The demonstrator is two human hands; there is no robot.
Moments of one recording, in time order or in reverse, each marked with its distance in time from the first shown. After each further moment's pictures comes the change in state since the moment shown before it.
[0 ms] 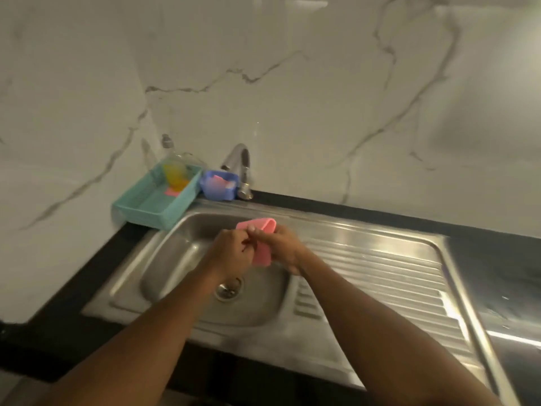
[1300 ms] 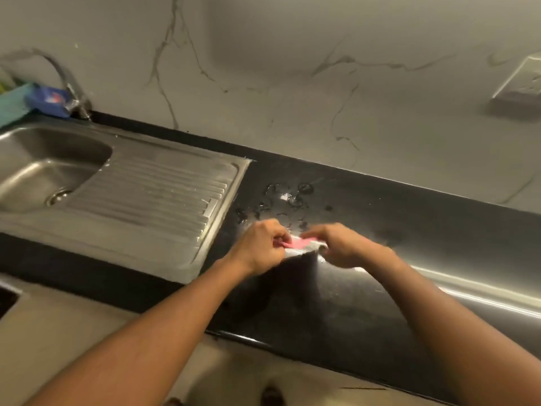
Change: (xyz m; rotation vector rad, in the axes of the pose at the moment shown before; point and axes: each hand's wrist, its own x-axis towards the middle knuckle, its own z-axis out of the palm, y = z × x) left_hand -0.115 0.528 0.464 -0.143 -0.304 0.039; right_hand -0.424 0.074 -0.646 -1.353 -0.131 0.010
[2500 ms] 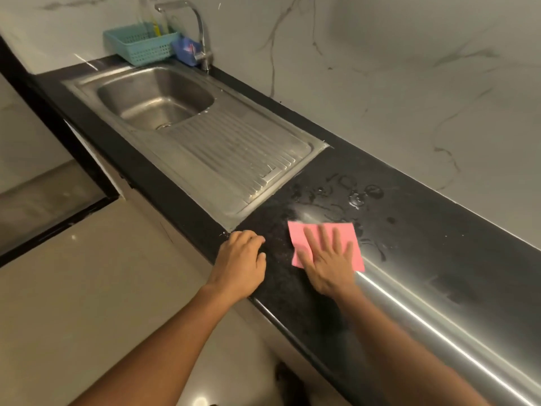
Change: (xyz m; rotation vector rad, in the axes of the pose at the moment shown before) left_hand -0.122 -0.018 0.058 0.372 0.348 -0.581; right_hand 0.047 -0.011 0.139 -0.104 0.045 -0.083
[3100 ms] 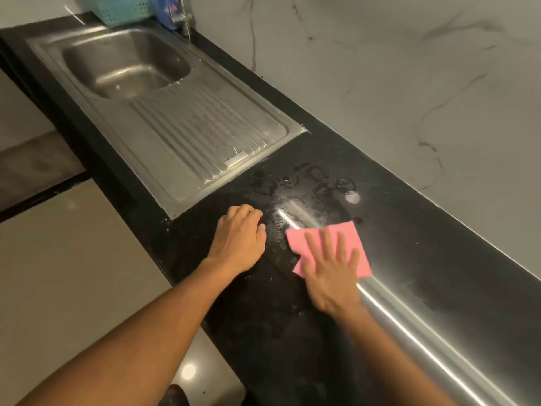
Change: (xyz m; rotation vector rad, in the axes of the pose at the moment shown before) left_hand 0.080 0.108 0.057 0.052 0.016 -0.153; right_hand -0.007 0.127 -0.024 -0.096 0.042 -0.090
